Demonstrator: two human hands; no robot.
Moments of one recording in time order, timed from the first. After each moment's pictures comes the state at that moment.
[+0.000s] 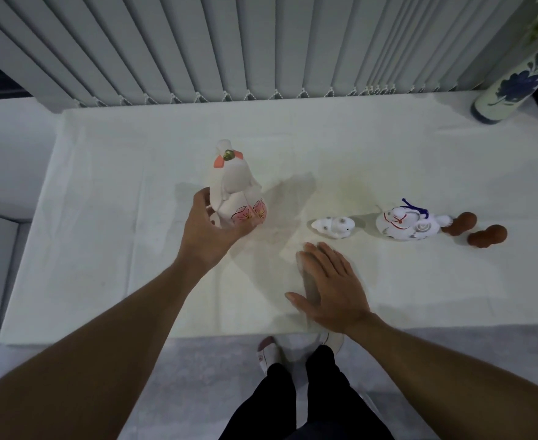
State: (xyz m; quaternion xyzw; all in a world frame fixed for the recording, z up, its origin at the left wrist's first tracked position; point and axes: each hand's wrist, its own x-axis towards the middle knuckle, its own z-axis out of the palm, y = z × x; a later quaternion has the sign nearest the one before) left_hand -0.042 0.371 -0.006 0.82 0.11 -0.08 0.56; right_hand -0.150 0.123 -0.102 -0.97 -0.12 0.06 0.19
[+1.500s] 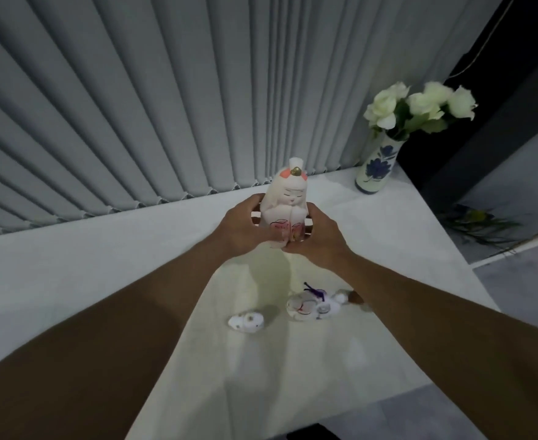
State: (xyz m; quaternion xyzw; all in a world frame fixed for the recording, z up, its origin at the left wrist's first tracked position) left_hand 0.116 0.143 0.068 0.81 -0.15 -0.24 0.51; right_hand 0.042 -0.039 0.054 -0.84 0.14 0.04 0.52
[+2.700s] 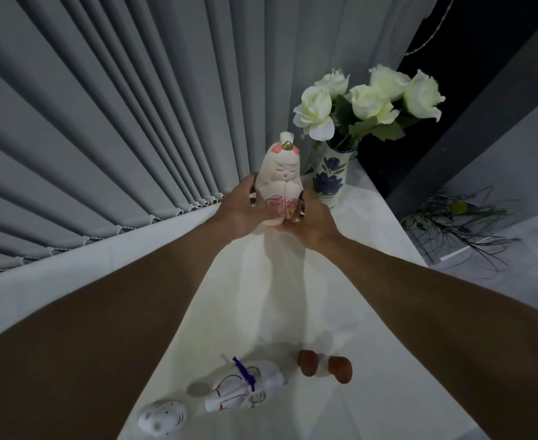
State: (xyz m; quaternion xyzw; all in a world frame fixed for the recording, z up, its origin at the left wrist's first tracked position) left_hand 0.228 -0.073 0.016 0.82 -0.12 -0.28 0.48; right_hand 0.149 -0.218 -0.010 -0.82 0.23 0.02 0.52
